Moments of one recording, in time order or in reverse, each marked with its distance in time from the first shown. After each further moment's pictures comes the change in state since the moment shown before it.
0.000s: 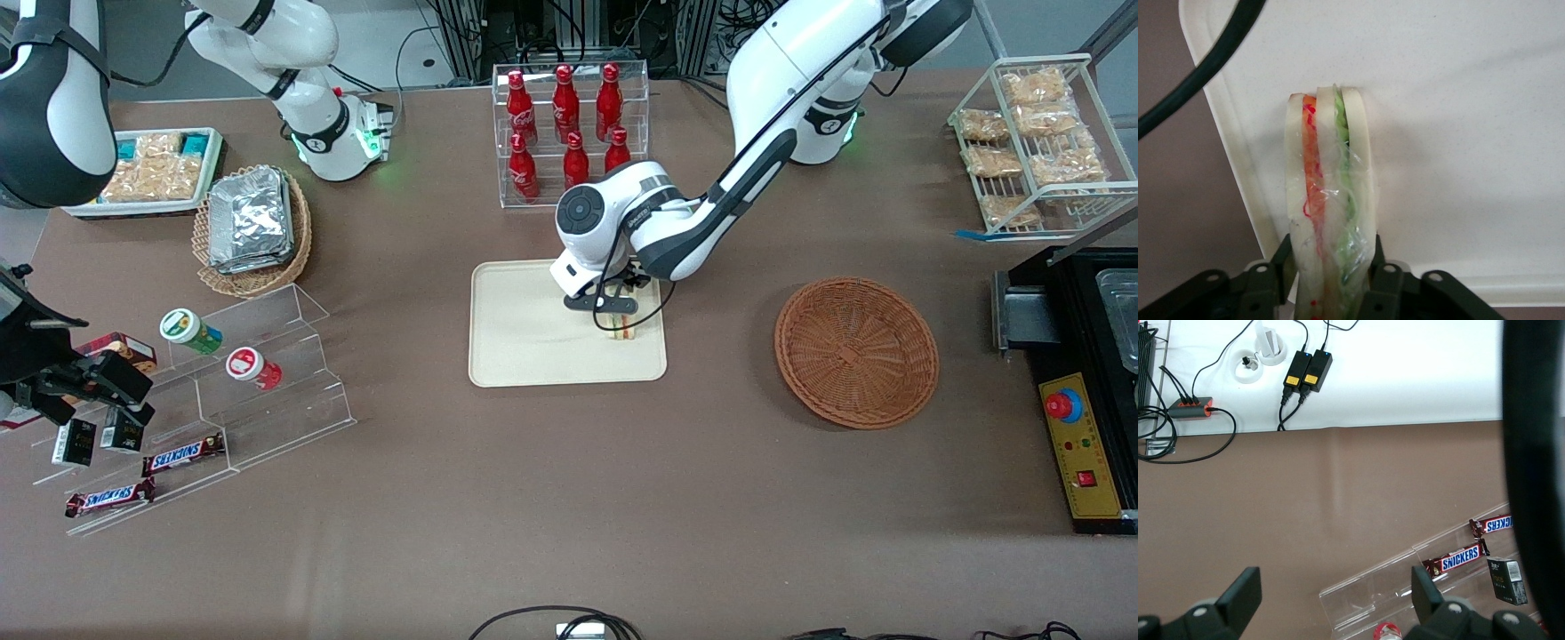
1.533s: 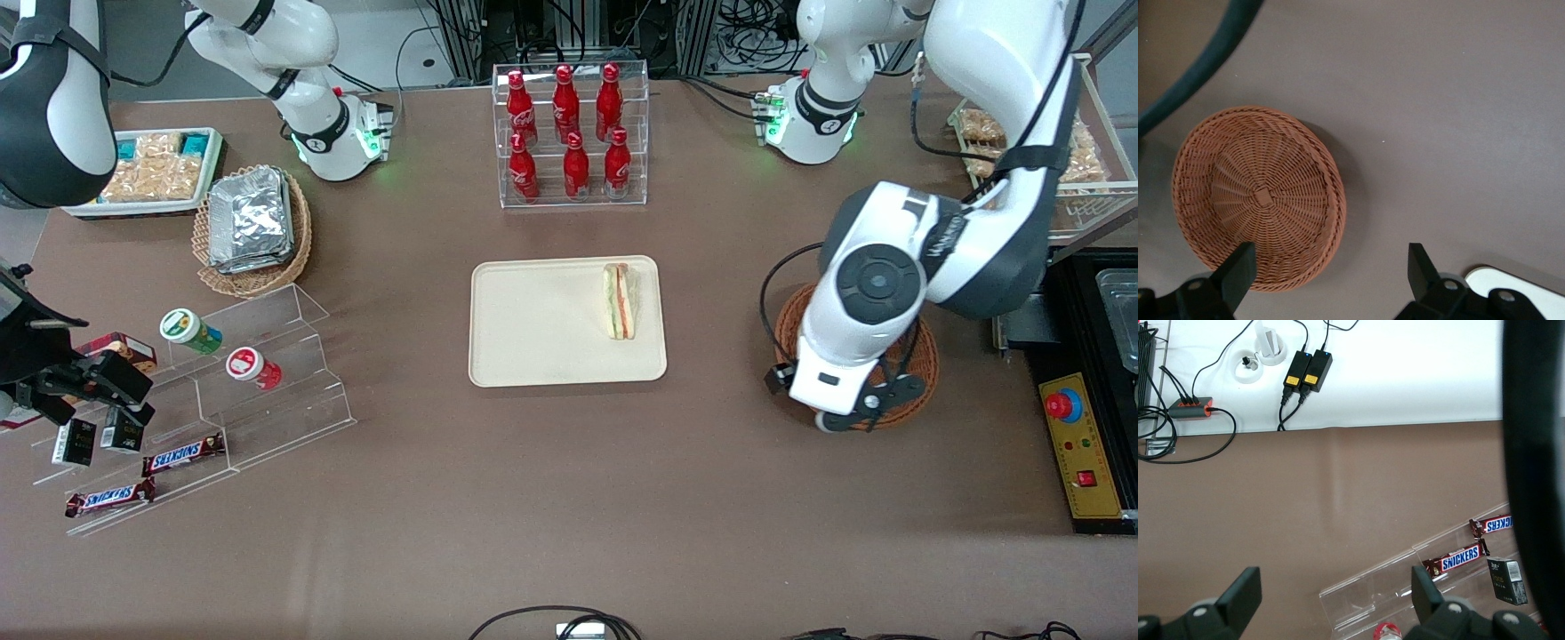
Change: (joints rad) arm 0.479 -0.206 0.030 0.294 -0.040 -0.321 0.125
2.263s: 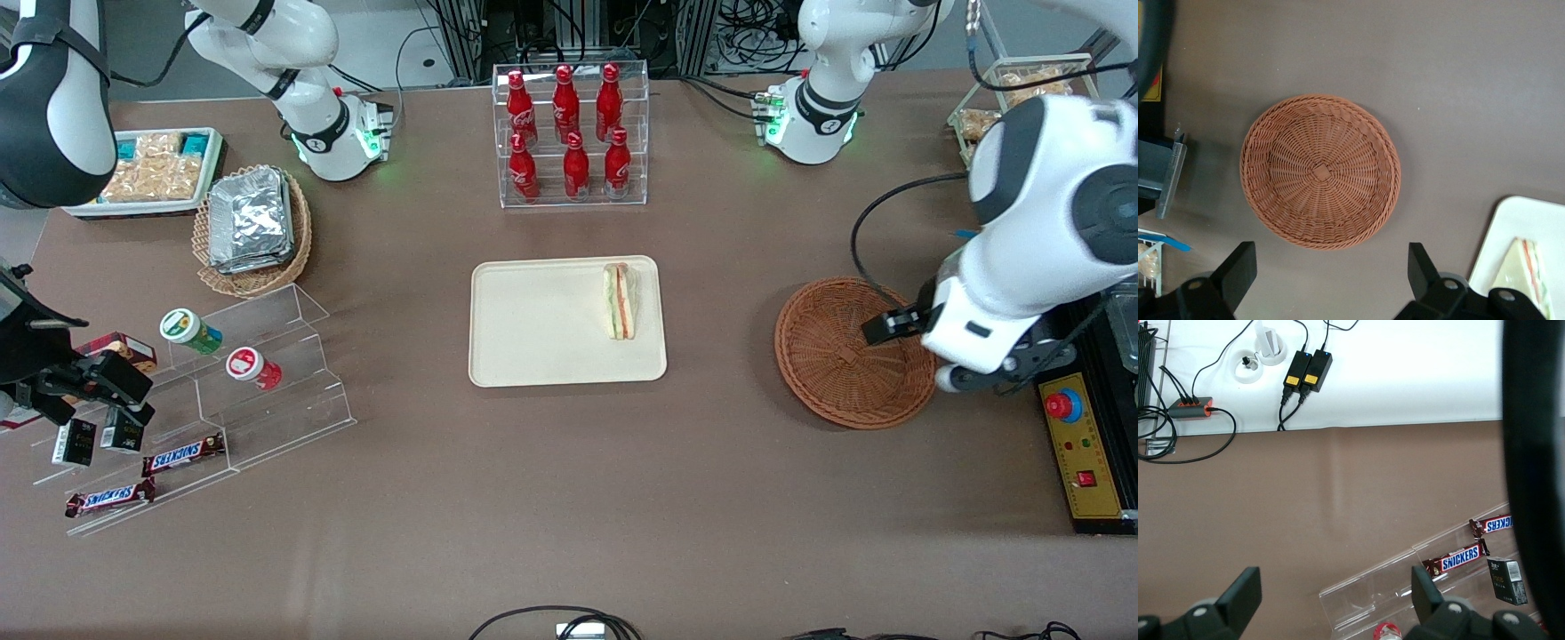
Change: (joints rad) arm 0.062 -0.208 0.167 0.005 -0.242 -0.169 0.443
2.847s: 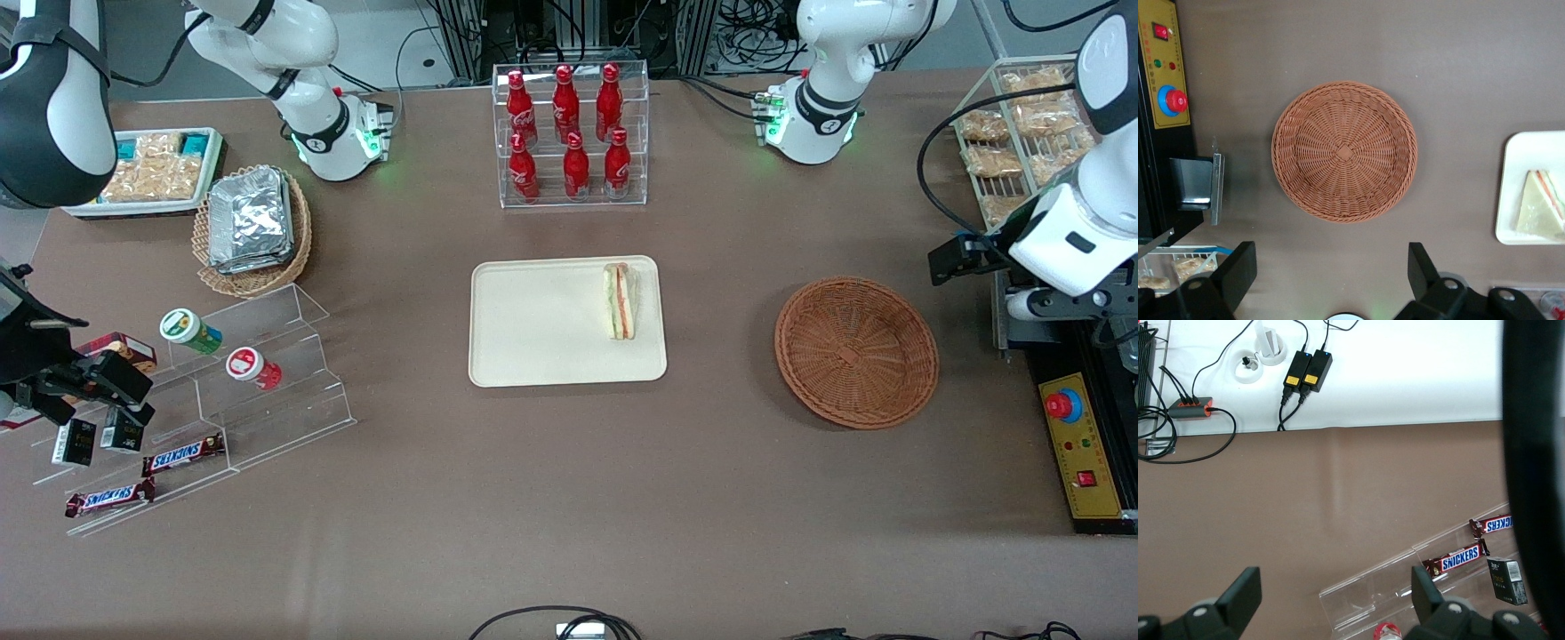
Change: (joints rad) arm -0.091 -0.138 0.174 -0.001 -0.054 -0.109 0.334
